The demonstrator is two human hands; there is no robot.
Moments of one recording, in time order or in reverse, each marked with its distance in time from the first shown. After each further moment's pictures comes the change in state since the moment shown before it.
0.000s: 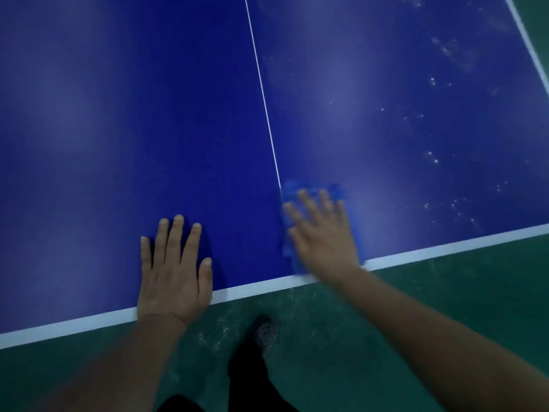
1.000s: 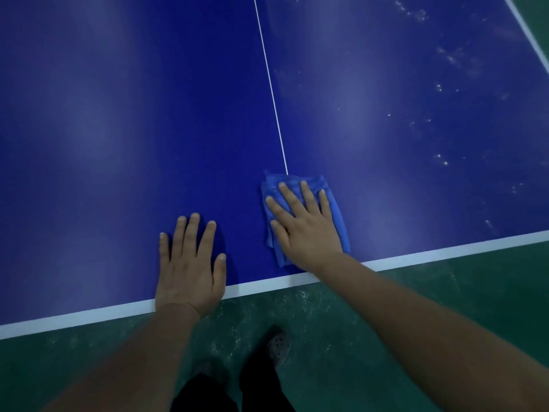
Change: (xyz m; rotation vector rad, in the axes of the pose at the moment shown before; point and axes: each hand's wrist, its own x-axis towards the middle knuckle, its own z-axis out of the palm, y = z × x) left_hand 0.000 0.004 -0.002 0.016 -0.012 -0.012; right_hand 0.024 -0.036 0.000 0.025 -0.030 -0.041
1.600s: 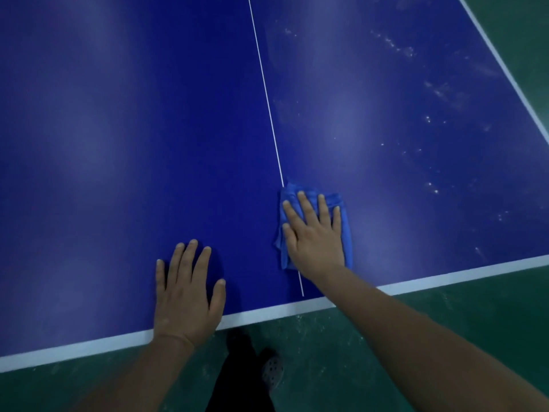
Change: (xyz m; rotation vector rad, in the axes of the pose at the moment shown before) left_hand 0.005 -0.004 -0.004 -0.130 -0.004 -0.025; right_hand 0.026 0.017 -0.004 0.017 0.013 0.234
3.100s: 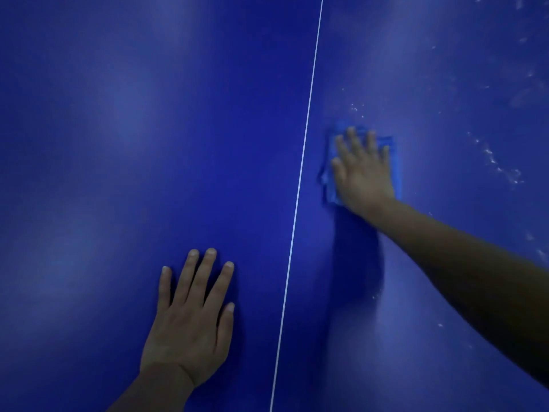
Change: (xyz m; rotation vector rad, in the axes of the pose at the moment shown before) left_hand 0.229 0.050 -0.027 0.116 -0.032 -0.052; right_hand 0.427 0.058 -0.076 -0.148 0.040 -0.304
